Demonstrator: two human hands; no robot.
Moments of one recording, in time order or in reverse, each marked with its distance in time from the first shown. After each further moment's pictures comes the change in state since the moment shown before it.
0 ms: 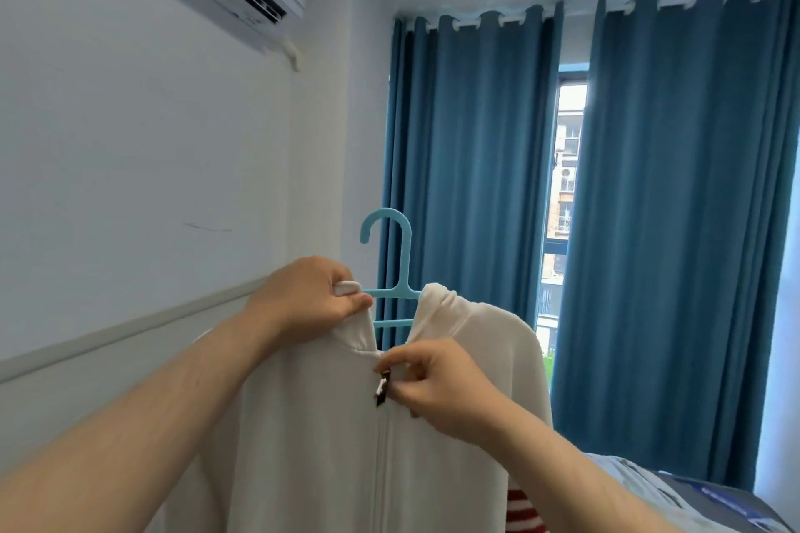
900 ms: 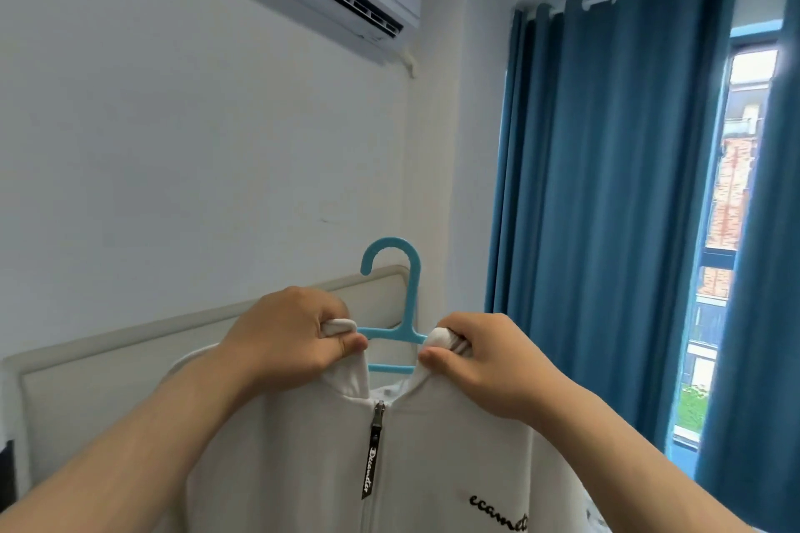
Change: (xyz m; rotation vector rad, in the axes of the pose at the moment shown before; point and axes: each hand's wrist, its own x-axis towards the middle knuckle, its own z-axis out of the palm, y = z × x) left_hand -0.118 0.022 -0.060 0.245 0.025 -0.191; right_hand 0.008 -0.019 -0.020 -0.226 -0.073 -0.278
